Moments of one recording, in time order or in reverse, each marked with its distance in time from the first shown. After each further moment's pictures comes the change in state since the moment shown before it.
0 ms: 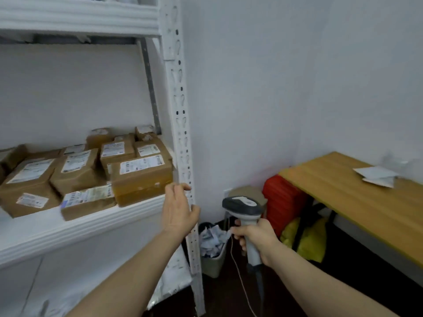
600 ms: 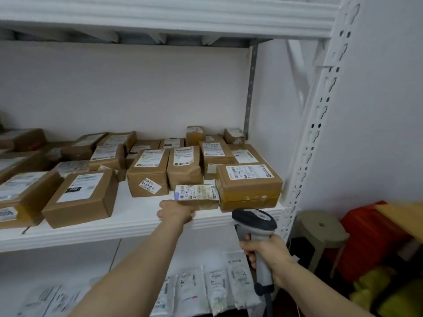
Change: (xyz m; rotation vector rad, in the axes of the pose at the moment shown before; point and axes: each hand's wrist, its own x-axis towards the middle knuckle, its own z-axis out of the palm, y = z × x) left_hand 0.048 -0.235 -0.127 -0.442 0.112 -1.104; right_hand 0.011 -0.005 0.233 -0.070 -0.252 0.037
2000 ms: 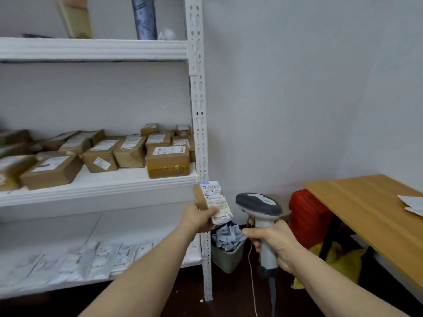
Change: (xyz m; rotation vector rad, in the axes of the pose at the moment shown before) left_hand -0.347 -0.046 0.166 -0.049 -0.420 0.163; right_hand -0.185 0.030 -0.309 0.046 -0.049 -0.154
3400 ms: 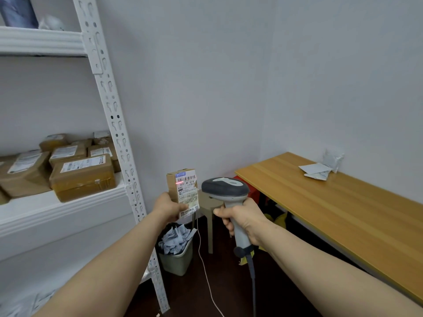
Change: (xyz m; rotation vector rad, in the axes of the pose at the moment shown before) left_hand 0.010 0.044 0.082 0.308 -0.185 0.130; right_hand -0.028 -0.032 -0.055 -0.080 0.240 -0.028
